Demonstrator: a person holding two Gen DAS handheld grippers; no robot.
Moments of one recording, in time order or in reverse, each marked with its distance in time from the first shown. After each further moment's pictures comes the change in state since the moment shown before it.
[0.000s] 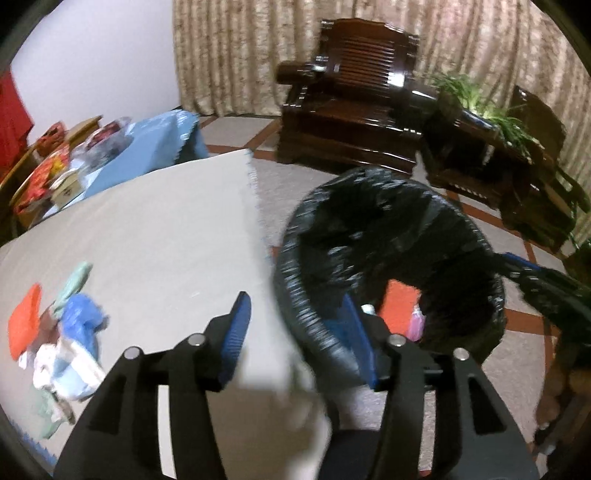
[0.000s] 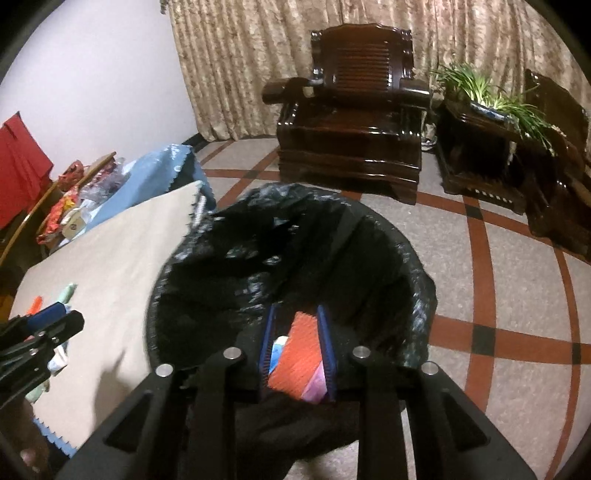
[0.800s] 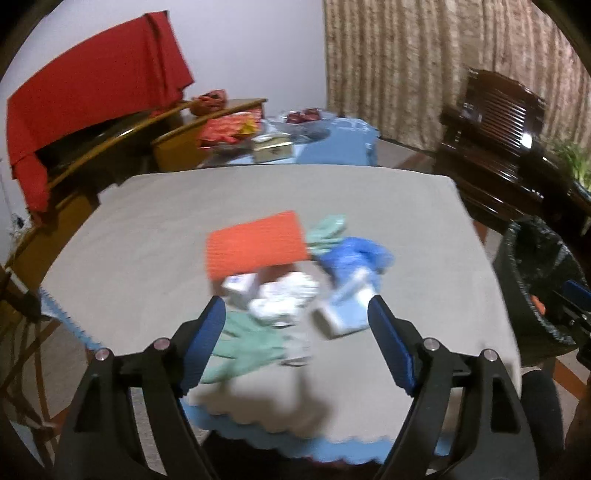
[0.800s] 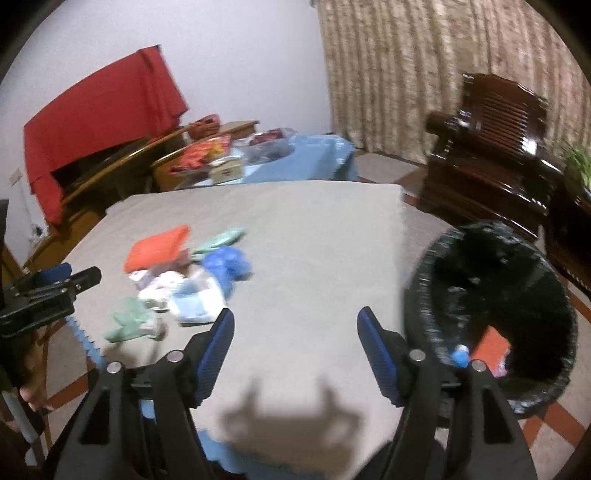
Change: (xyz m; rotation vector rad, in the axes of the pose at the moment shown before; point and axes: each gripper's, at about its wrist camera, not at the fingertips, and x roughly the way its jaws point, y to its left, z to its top) left arm -0.153 0.268 -0.112 -0.286 -0.098 0.403; right arm -0.055 0.269 -0.078 -0.349 -0.045 0.327
